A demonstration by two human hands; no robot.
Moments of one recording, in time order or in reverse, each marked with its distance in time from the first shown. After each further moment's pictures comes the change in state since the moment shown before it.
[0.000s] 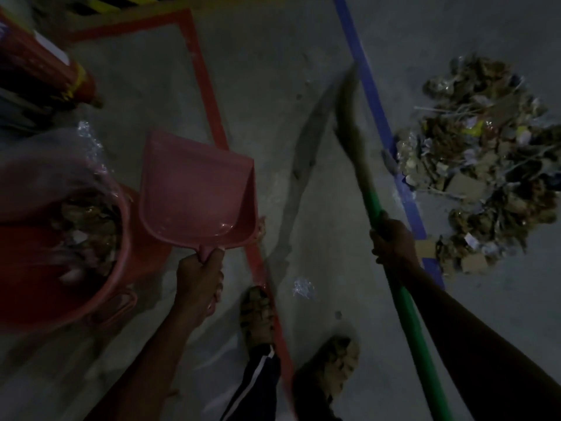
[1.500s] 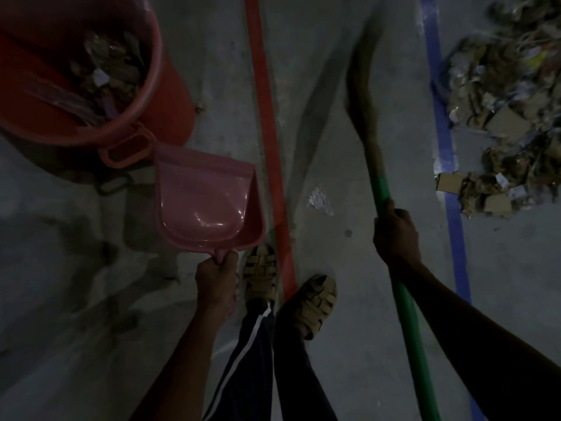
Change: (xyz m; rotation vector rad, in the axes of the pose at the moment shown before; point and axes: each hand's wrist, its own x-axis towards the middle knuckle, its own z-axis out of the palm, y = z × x) left_hand -0.135 -0.270 -0.047 -0.146 0.105 -0.258; right_hand -0.164 0.147 0.102 -0.426 0.045 -0.335
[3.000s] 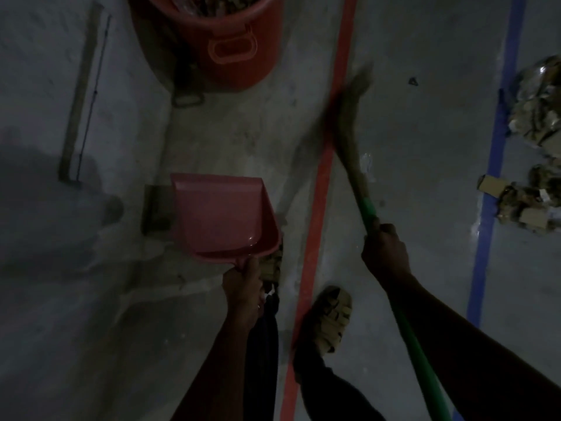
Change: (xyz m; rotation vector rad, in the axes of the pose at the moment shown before) left_hand -0.116 -0.196 -0.068 -0.389 0.189 -0.136; right_hand -0.187 -0.019 0.060 -0.202 -0.189 -0.234
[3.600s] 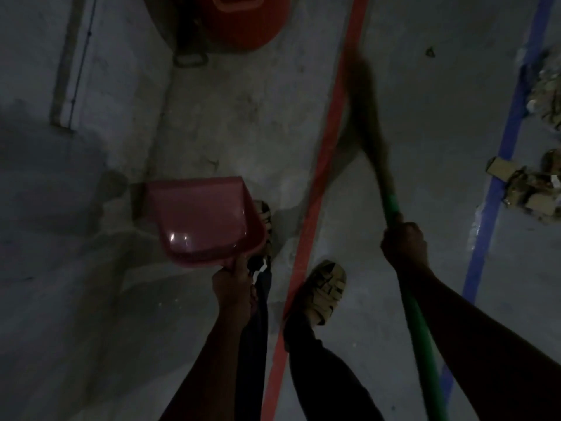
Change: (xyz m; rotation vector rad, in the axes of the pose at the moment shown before) left_hand -0.011 -0.079 -0.026 -0.022 0.117 0.028; right_hand -0.014 0.066 0.017 0.042 -0.054 0.278
